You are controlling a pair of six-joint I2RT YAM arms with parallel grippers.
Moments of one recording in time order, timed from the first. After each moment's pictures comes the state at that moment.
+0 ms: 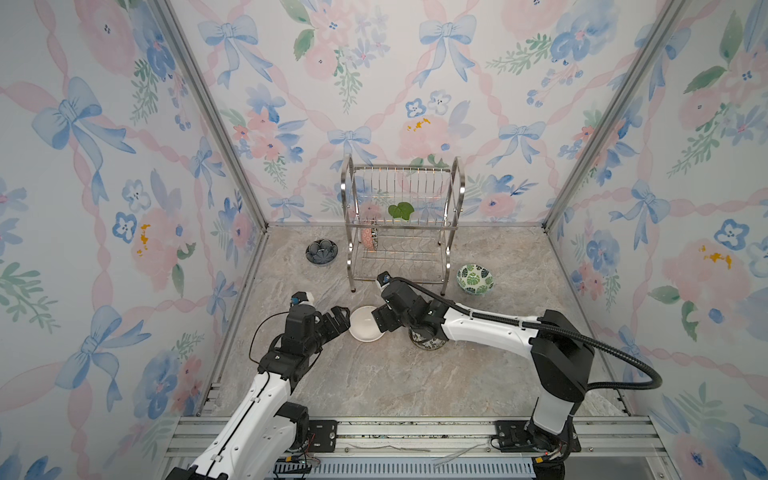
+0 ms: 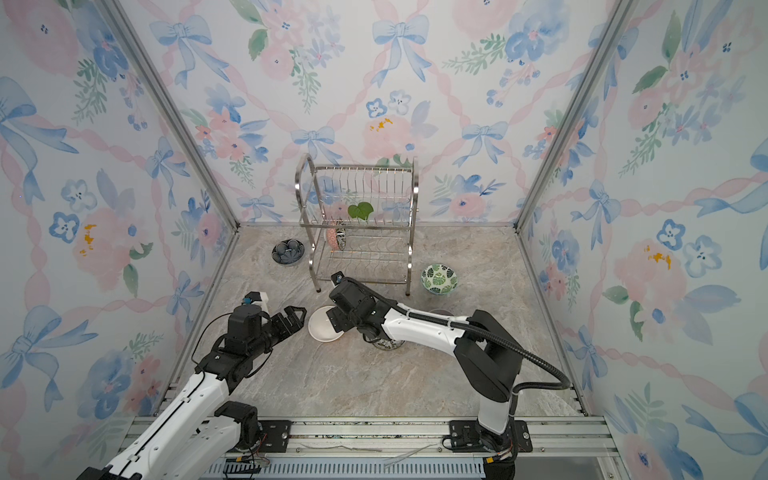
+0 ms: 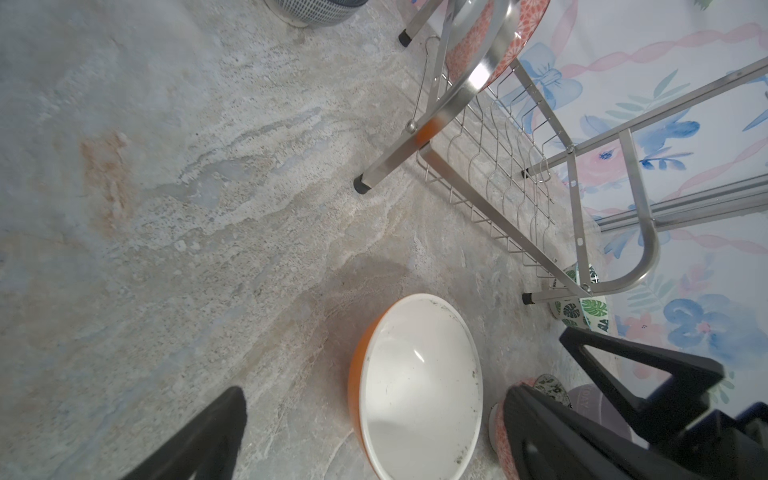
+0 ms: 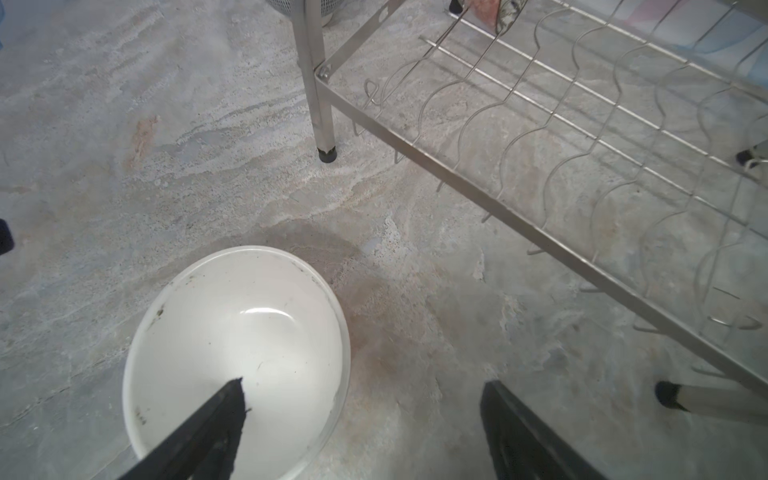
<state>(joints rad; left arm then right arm) -0.22 0.79 0.41 -0.23 0.11 -0.76 1.00 1.85 1.30 -0.29 0.29 0.26</state>
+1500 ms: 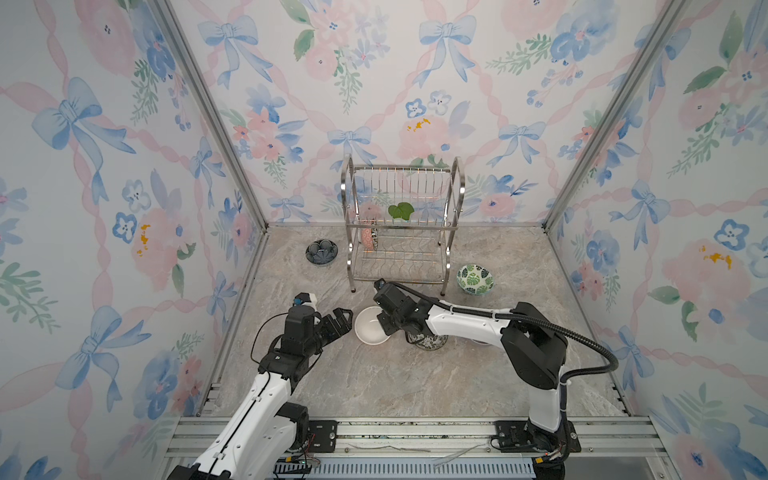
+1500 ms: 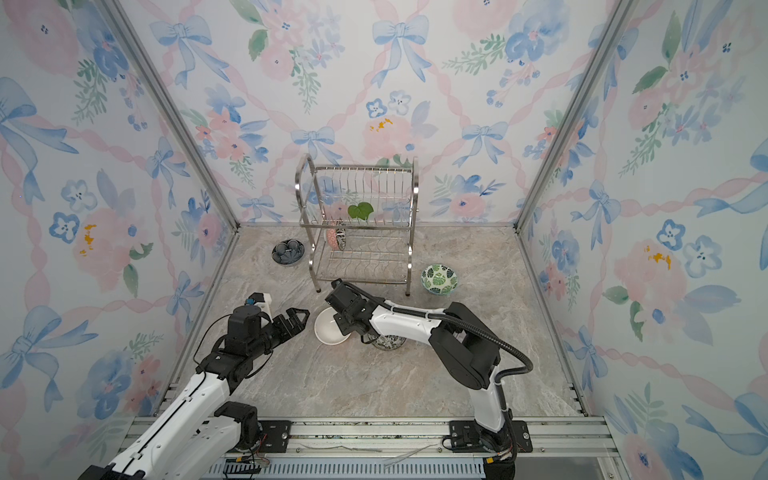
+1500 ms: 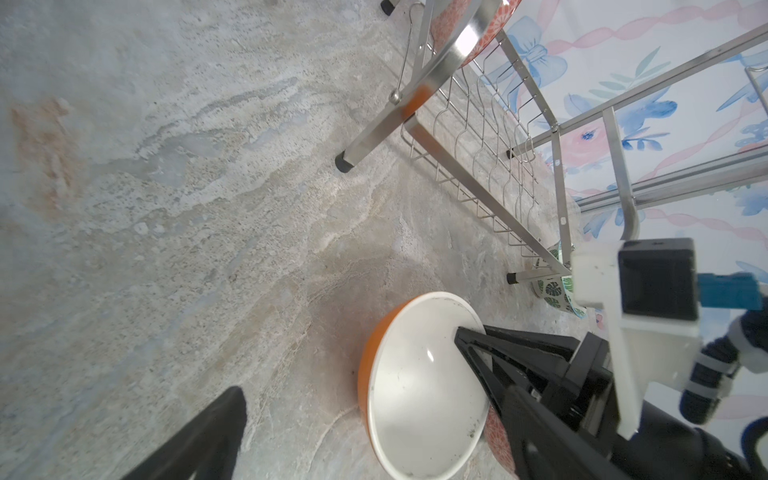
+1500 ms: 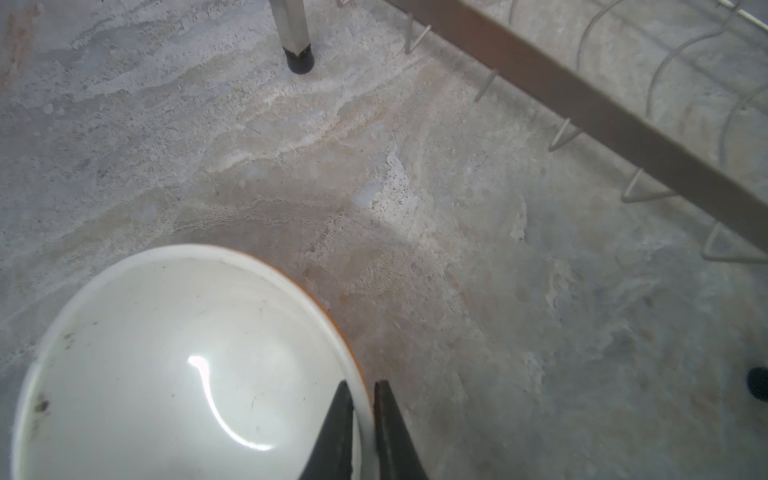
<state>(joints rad) -0.20 0.80 0.40 -0.21 0.19 -0.74 0.96 1.96 1.36 -0.38 0.26 0.31</state>
